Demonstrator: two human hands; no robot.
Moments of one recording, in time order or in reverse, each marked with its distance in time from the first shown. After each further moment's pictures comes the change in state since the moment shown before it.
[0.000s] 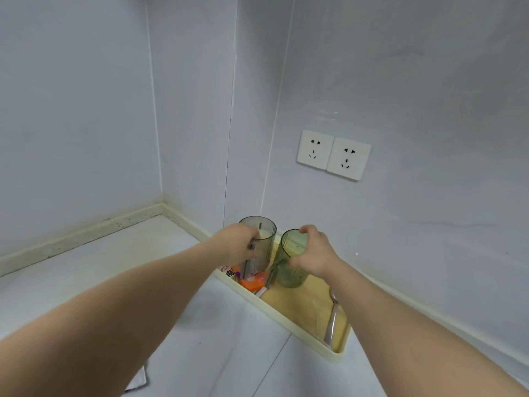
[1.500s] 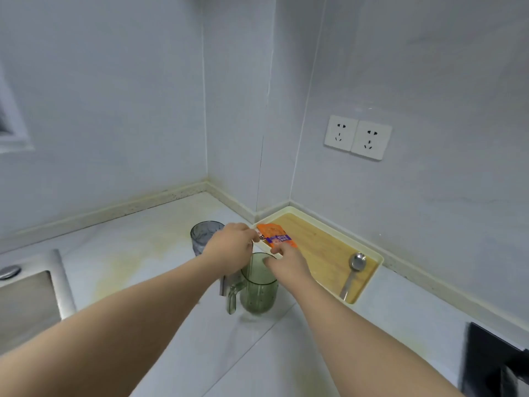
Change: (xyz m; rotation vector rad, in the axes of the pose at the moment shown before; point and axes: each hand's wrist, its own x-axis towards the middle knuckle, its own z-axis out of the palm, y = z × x) left_hand -0.127 0.009 0.036 0.004 0.124 -0.205; right_hand -0.100 -0.011 0.092 0.135 -0.099 -0.040
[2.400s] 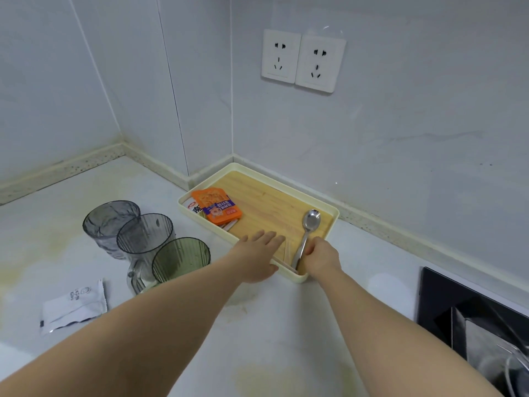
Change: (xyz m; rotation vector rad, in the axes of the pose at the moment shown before) left_hand 0.080 0.115 0.119 0.100 -0.491 0.319; right_hand 0.049 0.158 -0.083 -0.154 0.162 0.401
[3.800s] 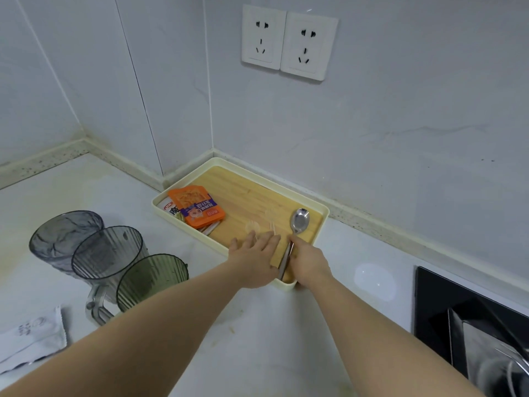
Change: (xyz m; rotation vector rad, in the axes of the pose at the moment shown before) left_hand 0.043 0.005 0.013 -0.038 -0.064 -0.070; right_hand 0.016 -0.004 0.007 -0.121 -0.107 -0.054
